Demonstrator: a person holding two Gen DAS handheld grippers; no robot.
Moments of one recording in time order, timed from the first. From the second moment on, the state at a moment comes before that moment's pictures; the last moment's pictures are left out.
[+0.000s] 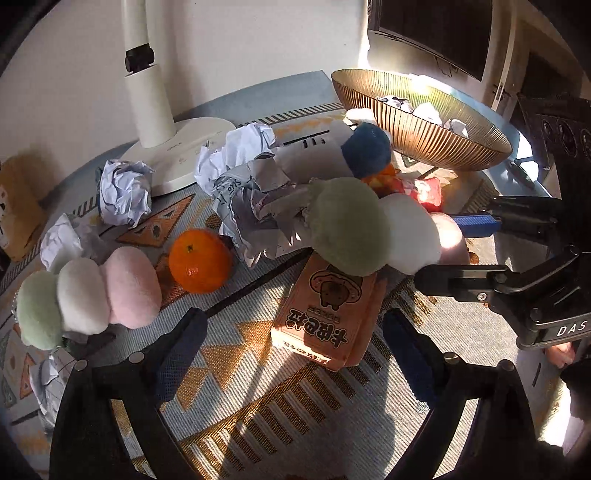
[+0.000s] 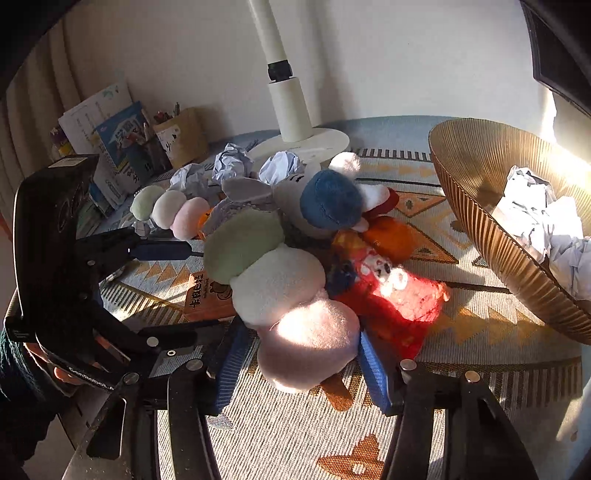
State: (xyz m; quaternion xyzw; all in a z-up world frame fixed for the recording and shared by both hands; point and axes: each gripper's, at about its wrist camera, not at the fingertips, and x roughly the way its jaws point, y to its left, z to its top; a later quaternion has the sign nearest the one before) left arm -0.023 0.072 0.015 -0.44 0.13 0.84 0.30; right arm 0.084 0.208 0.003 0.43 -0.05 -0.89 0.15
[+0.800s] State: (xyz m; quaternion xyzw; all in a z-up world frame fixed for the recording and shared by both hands) left arm 0.039 0.023 0.032 -0.38 0.02 0.90 0.21; right arm 0.143 0.183 -0.001 0.43 -0.01 -0.90 0.10
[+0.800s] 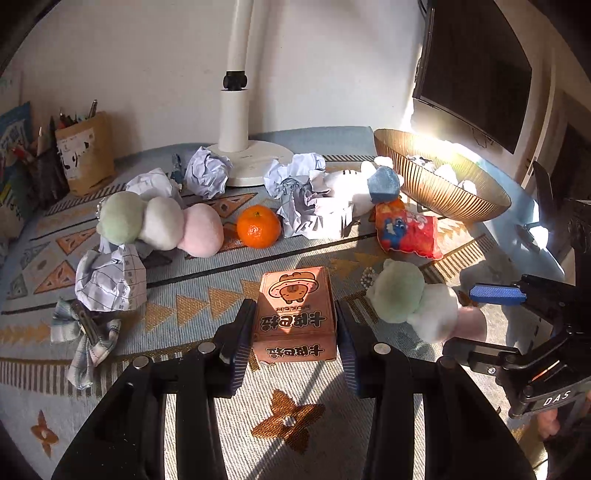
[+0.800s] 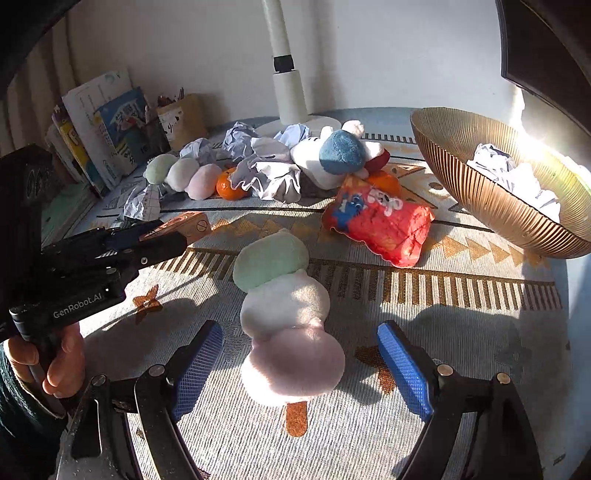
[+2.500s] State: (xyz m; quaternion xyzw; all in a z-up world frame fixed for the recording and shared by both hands) left arm -0.045 0.243 0.113 -0.32 0.00 0.89 0.33; right arm 0.113 0.415 0.094 0.28 -0.21 -0.93 -0.12
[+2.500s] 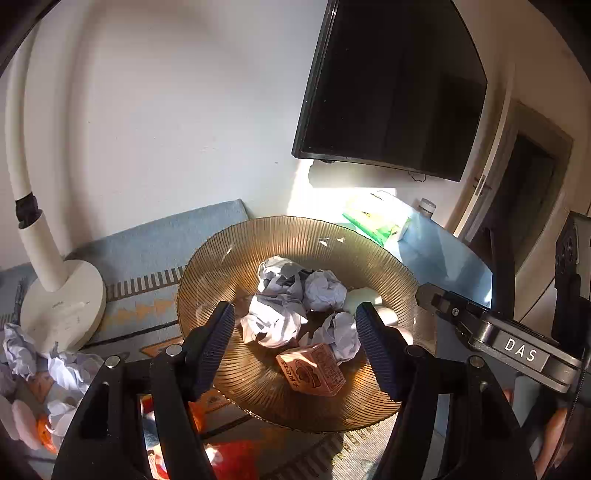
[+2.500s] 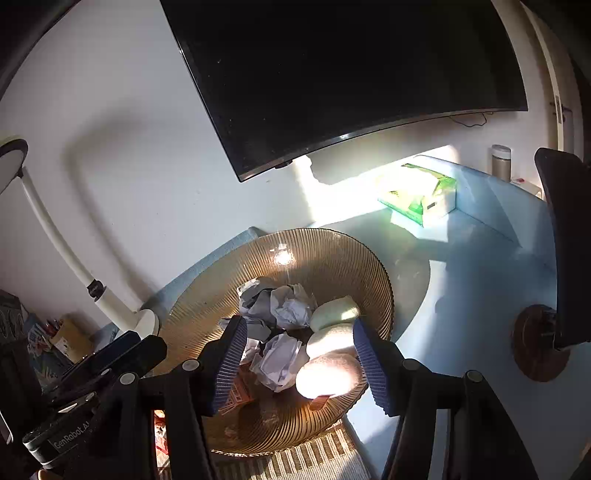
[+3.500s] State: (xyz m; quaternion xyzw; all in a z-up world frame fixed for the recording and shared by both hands) left arm 0.053 0.019 0.035 -0.34 -0.04 0.93 0.12; right arm 0.135 0.208 0.009 0.36 -0.09 -0.93 0.01
